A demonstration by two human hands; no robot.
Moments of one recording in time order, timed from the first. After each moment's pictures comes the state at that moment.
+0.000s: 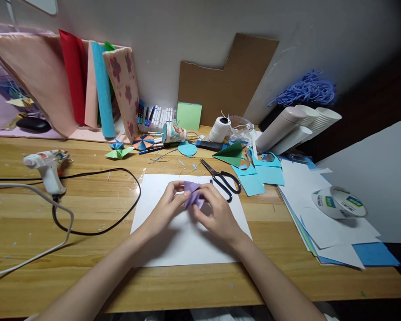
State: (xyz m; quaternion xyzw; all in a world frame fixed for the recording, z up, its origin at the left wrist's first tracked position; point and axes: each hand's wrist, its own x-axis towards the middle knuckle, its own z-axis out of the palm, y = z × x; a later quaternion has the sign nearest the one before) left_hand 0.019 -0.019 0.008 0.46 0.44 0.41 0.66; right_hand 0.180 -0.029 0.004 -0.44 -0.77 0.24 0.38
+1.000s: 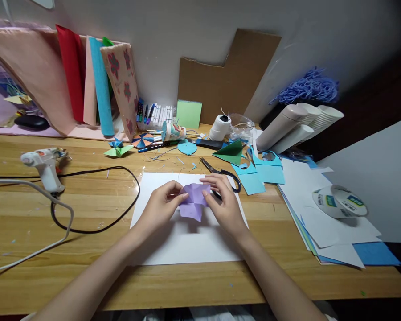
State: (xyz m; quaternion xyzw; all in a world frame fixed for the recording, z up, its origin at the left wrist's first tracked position) left_hand 0.014 -0.010 0.011 0.60 0.48 0.36 0.52; right_hand 0.189 -0.025 0.009 -0.52 -0.64 0.32 0.46
